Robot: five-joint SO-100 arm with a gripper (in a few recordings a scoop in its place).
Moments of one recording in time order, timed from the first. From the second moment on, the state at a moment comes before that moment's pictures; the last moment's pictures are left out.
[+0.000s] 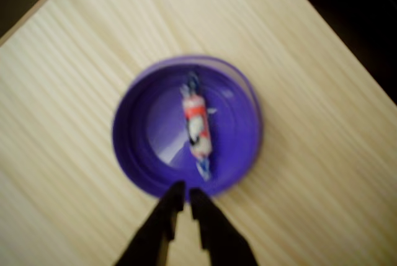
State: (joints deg) arm -42.4 70.8 64.2 60.7 2.1
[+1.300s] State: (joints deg) arm 10.6 145.1 125.3 65.1 2.3
